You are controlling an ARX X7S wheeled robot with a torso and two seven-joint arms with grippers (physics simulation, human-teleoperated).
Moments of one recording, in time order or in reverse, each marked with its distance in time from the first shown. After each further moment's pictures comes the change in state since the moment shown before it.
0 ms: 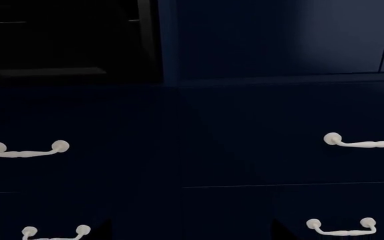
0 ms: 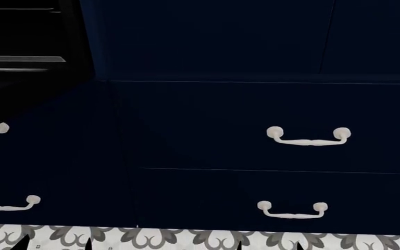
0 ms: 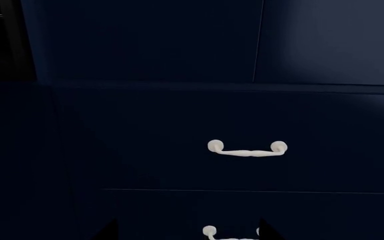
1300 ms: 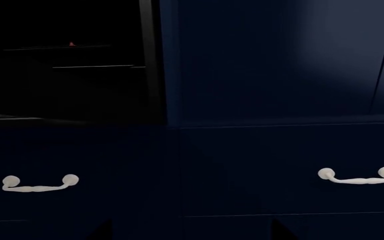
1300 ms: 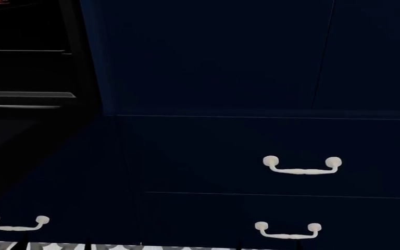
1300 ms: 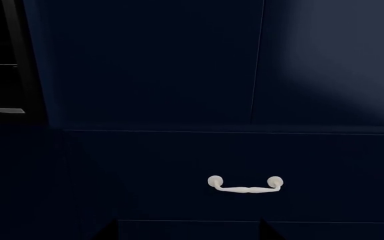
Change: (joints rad) left arm 0.010 0.047 -0.055 -0.003 0.050 0.005 0.050; right arm -0.011 -0.037 0.046 -0.001 -0.032 -0.009 -0.050
